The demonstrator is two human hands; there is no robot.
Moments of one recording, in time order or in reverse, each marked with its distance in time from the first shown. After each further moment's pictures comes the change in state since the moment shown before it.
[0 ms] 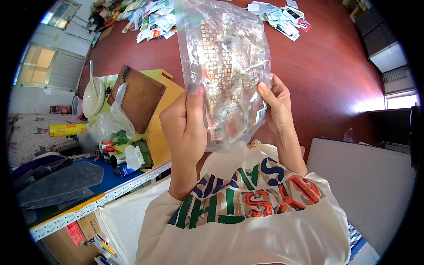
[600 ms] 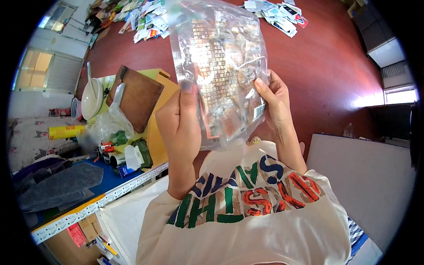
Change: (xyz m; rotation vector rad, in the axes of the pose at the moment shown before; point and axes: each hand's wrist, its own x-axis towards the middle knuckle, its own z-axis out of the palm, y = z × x) left_hand 0.001 -0.007 0.002 -0.005 0.036 0.085; right_hand -0.005 0.000 0.002 0.009 0.025 -0.012
